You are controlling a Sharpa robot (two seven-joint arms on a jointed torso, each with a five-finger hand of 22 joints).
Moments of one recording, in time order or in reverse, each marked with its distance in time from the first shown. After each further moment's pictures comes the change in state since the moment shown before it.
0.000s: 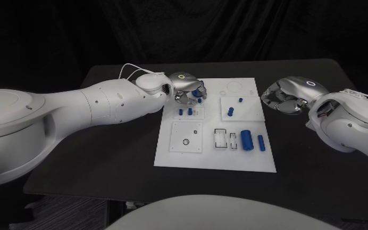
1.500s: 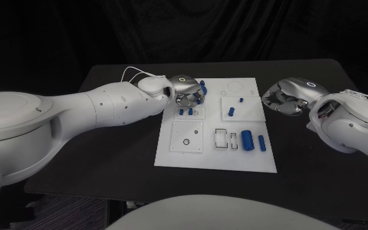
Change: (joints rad) left arm -0.023 0.018 0.000 -0.036 -0.001 -0.005 0.000; left_hand -0.028 0.020 0.072 -0.005 -0.015 0.139 0.055 0.043 0.021 0.263 -0.079 -0.077 -0.076 -0.002 -0.049 0.000 -0.044 0.000 0.007 -0.015 0.012 0.000; right arm 0.000 0.004 0.000 -0.003 0.020 0.019 -0.001; right_hand 0.000 0.000 0.000 0.000 0.000 0.000 0.000 0.000 0.001 0.000 0.000 -0.004 0.000 0.000 0.000 -0.008 0.000 0.000 0.000 0.000 -0.004 0.000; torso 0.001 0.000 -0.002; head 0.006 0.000
